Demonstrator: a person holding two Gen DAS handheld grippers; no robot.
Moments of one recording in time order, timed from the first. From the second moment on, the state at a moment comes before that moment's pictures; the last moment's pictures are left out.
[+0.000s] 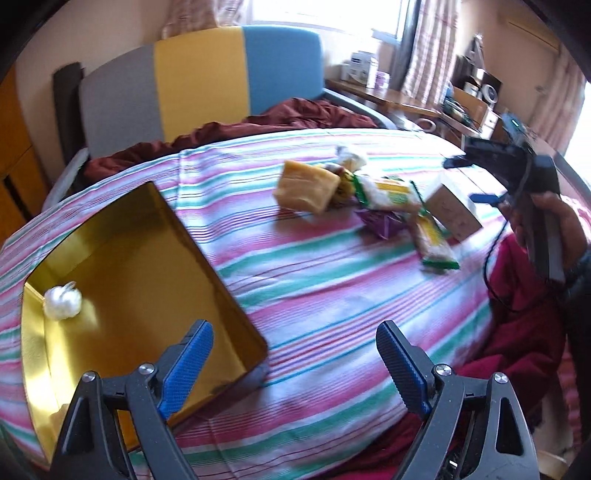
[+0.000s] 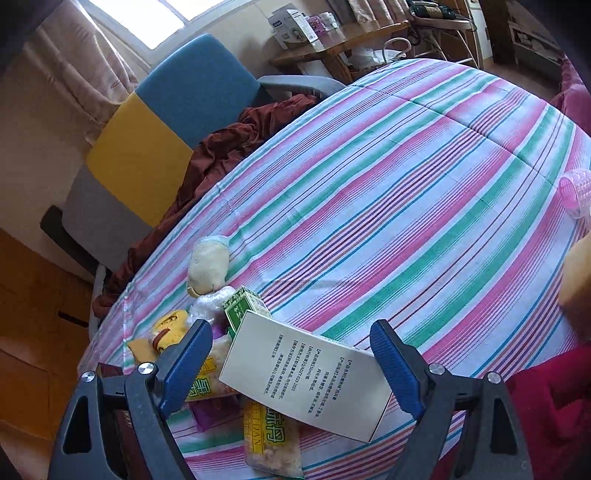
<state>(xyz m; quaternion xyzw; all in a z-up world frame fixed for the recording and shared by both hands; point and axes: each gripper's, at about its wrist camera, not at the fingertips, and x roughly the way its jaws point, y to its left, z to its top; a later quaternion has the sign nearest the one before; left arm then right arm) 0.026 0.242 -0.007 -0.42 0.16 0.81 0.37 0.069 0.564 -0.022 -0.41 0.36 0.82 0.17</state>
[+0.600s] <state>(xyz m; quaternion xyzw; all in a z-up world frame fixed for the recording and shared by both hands) 0.015 0.271 0.007 -0.39 0.18 0.80 0.41 0.018 0.522 -0.039 -0.62 0.08 0.76 0.16</state>
